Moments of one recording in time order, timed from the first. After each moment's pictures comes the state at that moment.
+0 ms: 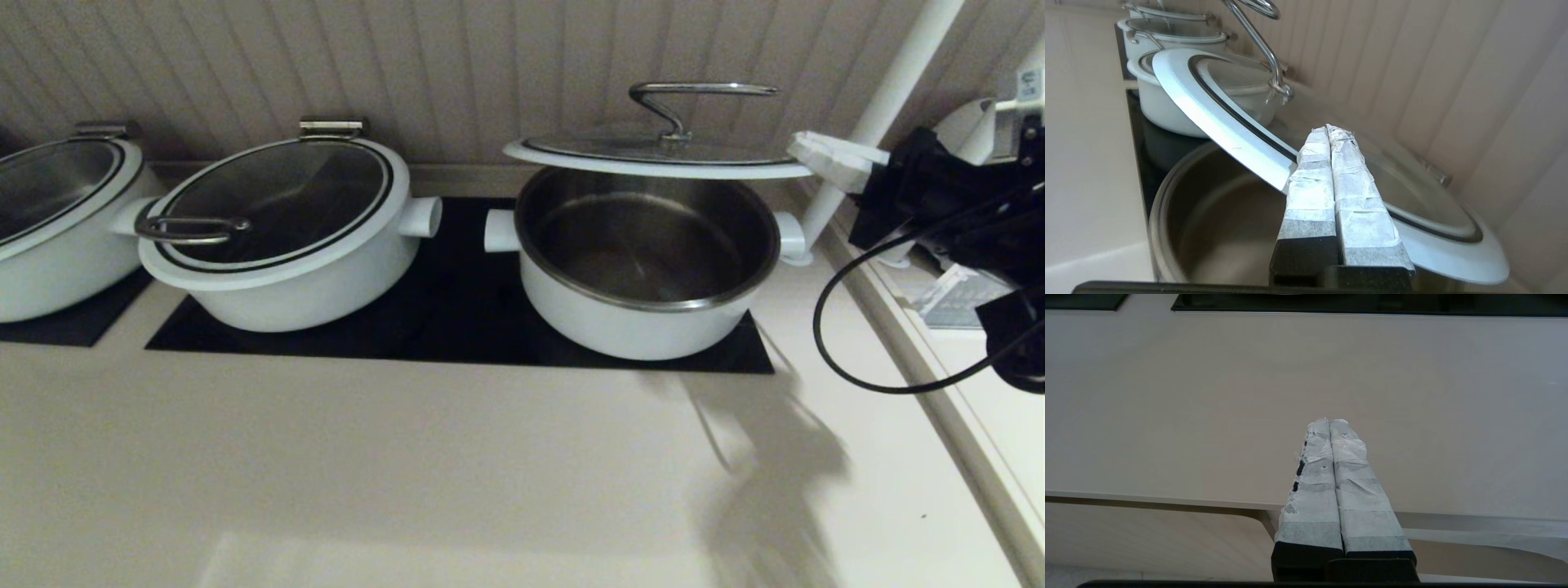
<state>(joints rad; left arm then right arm) 0.01 0.00 0.00 -0.01 0.00 0.00 -0.02 1.83 -0.96 -1.52 0.94 0.08</state>
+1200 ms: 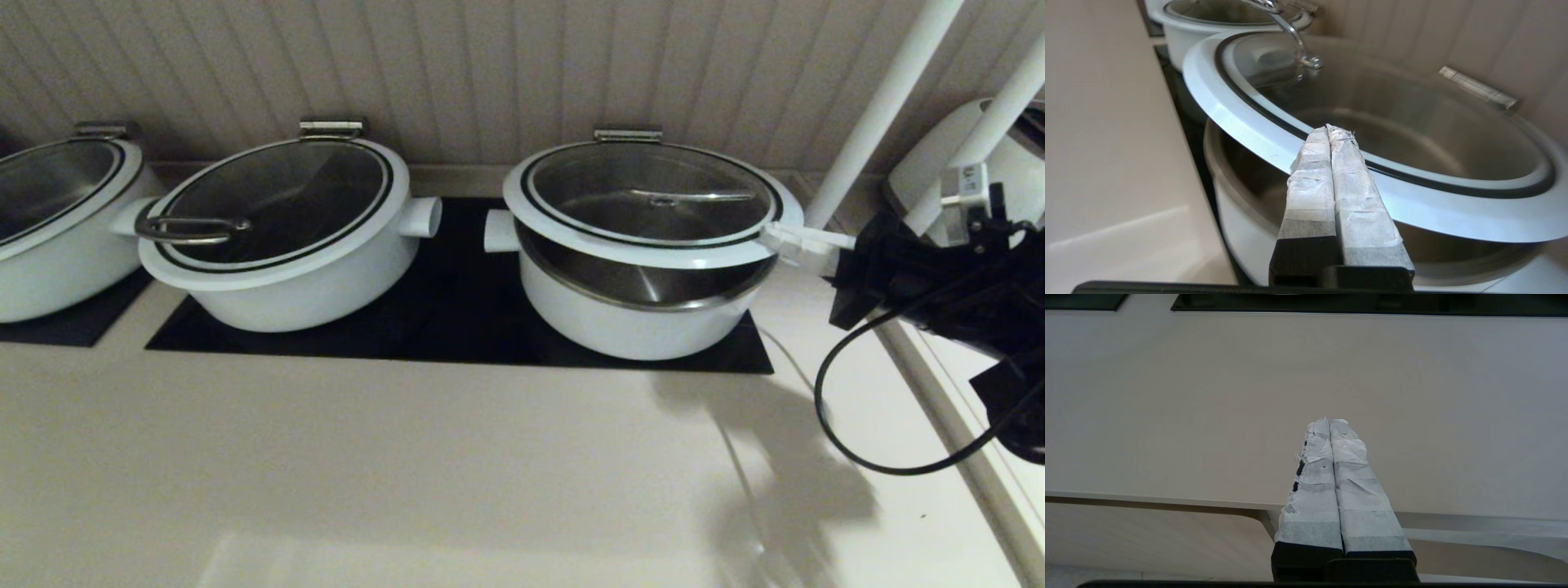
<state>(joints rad) 0.01 0.00 0.00 -0.01 0.00 0.00 0.01 1.82 -0.71 -1.52 0.95 -0.04</state>
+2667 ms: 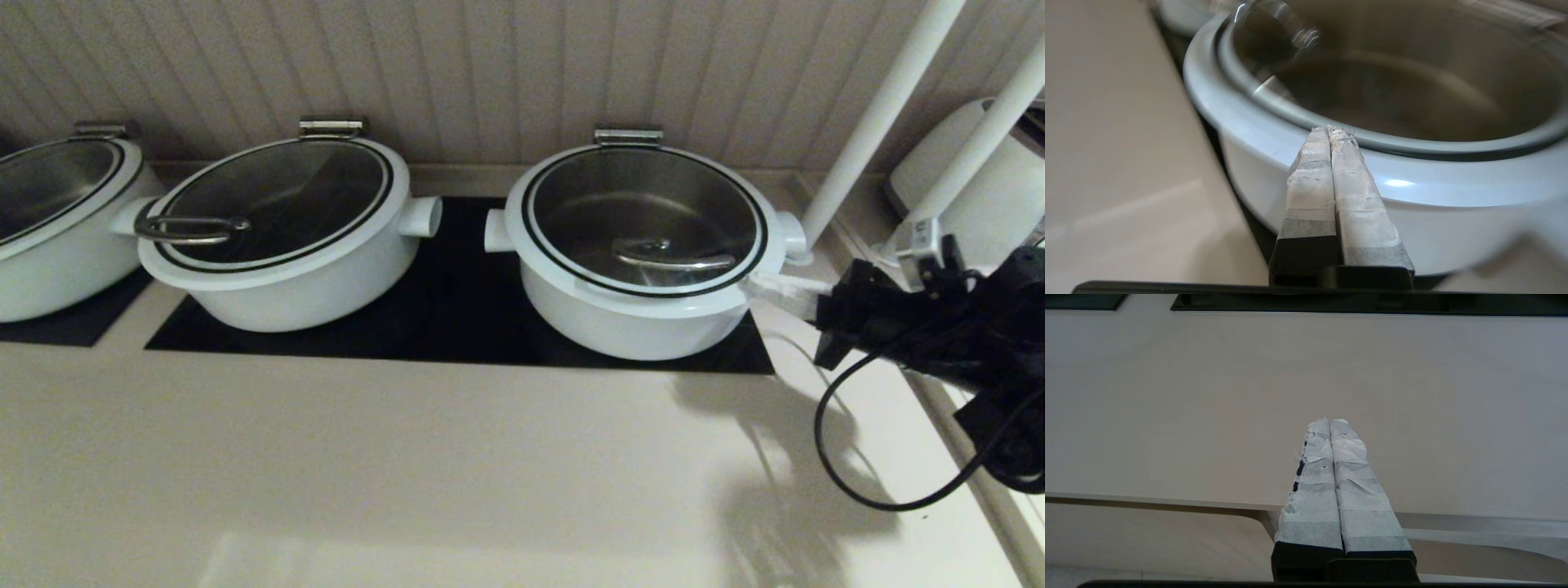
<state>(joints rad) 0.01 0.00 0.00 -0.01 0.00 0.00 -0.01 1.87 -0.63 -1.51 0.94 -0.09</state>
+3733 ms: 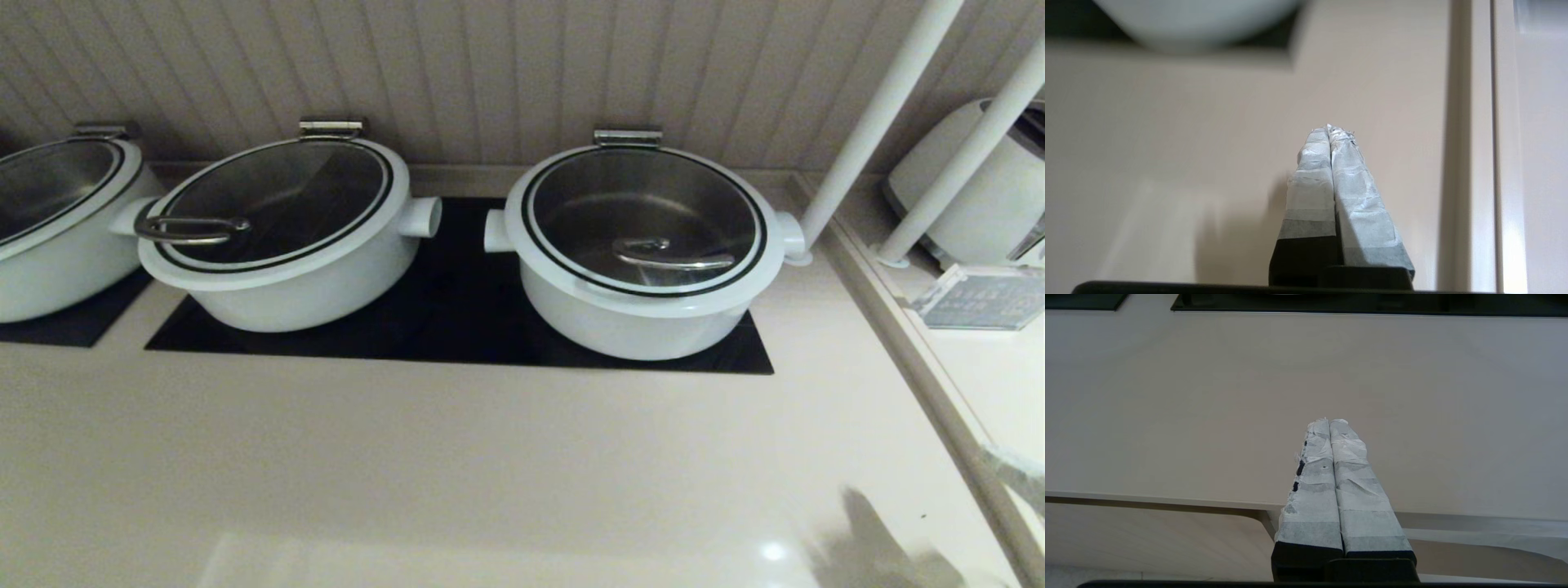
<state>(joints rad) 0.01 0.00 0.00 -0.01 0.00 0.00 -0.39 0.99 0.00 -0.79 0.59 -0.01</state>
